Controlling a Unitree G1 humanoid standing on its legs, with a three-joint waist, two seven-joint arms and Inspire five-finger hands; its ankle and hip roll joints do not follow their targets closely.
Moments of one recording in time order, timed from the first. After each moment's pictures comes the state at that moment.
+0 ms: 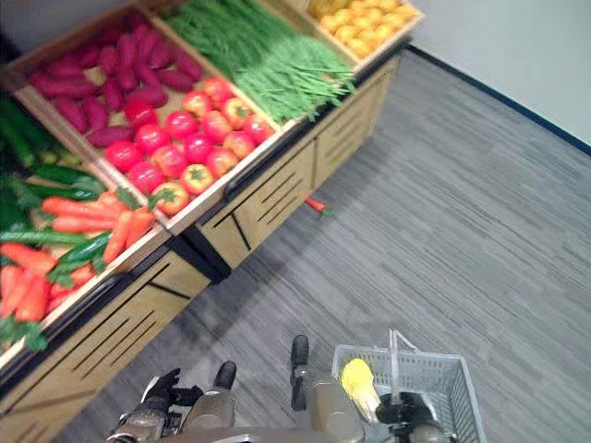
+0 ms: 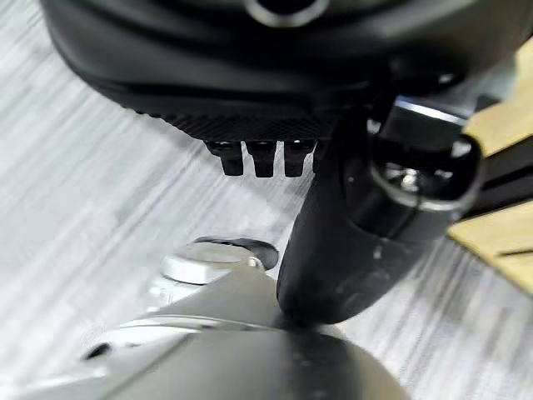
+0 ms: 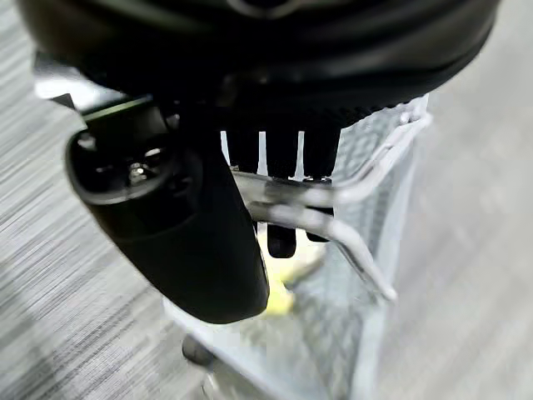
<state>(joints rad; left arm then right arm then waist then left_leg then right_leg) -0.12 0.25 -0.18 1.33 -0.13 -0.14 0.15 -0.06 -0.35 0.17 1.36 0.17 -0.16 -0.10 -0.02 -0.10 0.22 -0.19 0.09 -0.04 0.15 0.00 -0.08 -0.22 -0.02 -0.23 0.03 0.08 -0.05</state>
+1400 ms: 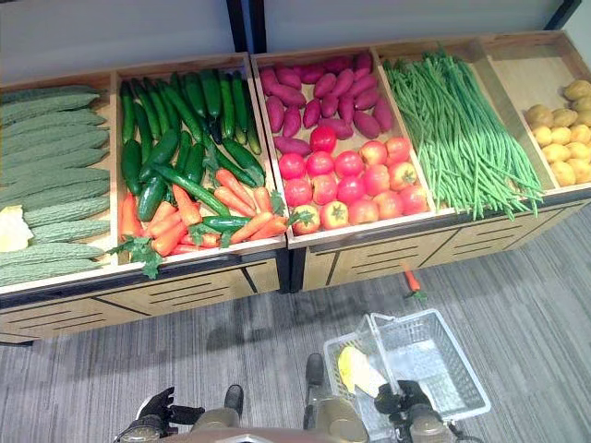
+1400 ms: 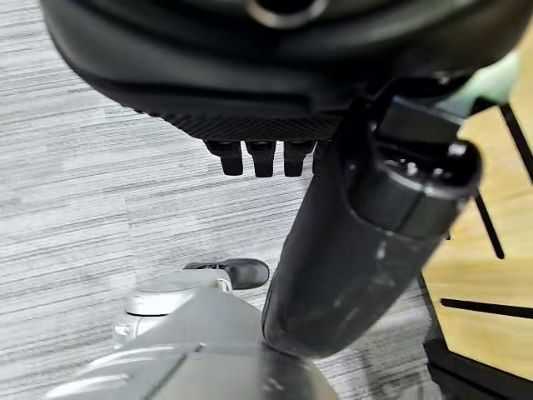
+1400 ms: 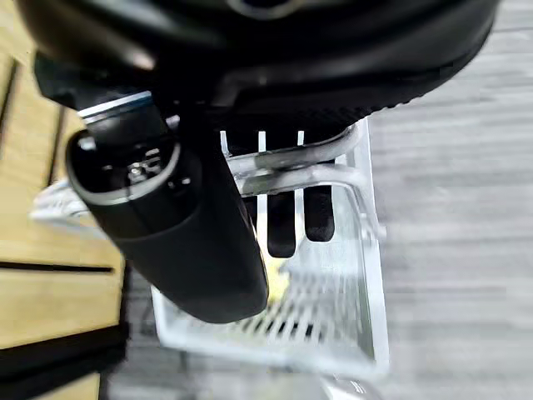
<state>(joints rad) -0.05 0.22 -0.02 1.37 -0.21 -0.14 0.14 -0.05 -0.33 0.20 1.31 0.15 -0.14 -0.09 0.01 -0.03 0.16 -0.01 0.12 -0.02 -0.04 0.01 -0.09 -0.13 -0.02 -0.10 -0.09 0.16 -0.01</state>
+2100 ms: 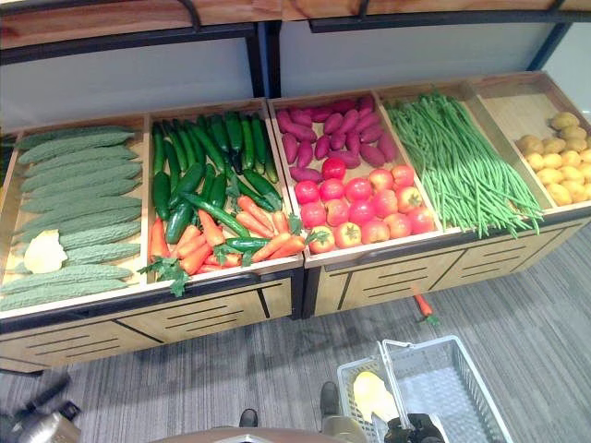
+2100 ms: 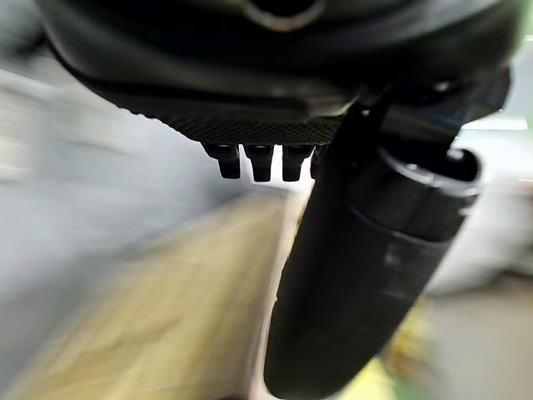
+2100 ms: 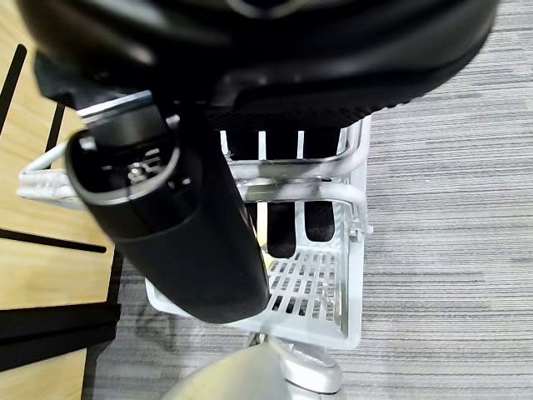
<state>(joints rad) 0.22 0.44 0.46 0.42 -0.23 -0.21 0.65 0.10 -0.31 0.11 1.32 0.04 -0.14 -0.10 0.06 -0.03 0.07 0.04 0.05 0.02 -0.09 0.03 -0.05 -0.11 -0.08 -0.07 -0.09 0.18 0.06</state>
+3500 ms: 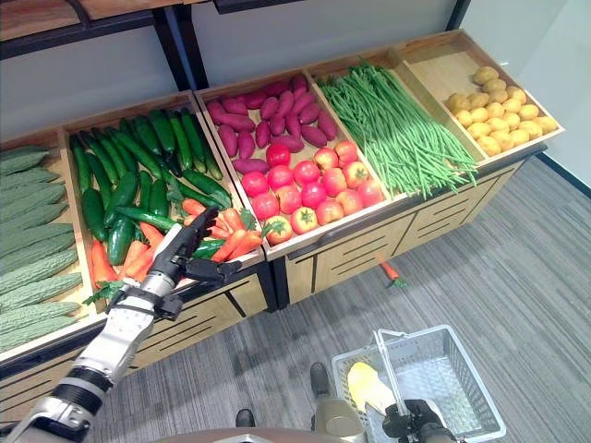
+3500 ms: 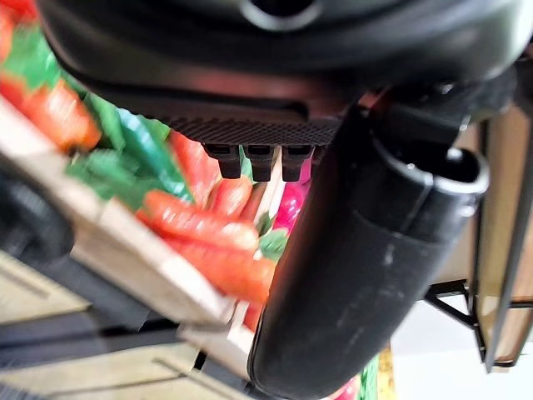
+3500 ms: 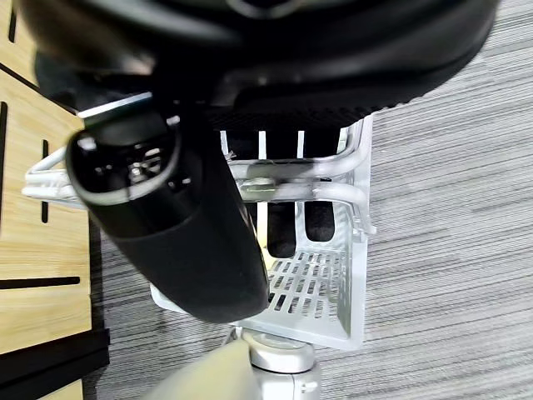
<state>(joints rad) -0.16 0.52 -0.28 0.38 -0.22 -0.22 0.02 0.05 -0.34 0.15 1.28 0.03 -0.13 -0.01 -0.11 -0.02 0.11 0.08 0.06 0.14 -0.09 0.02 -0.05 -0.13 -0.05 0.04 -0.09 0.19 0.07</state>
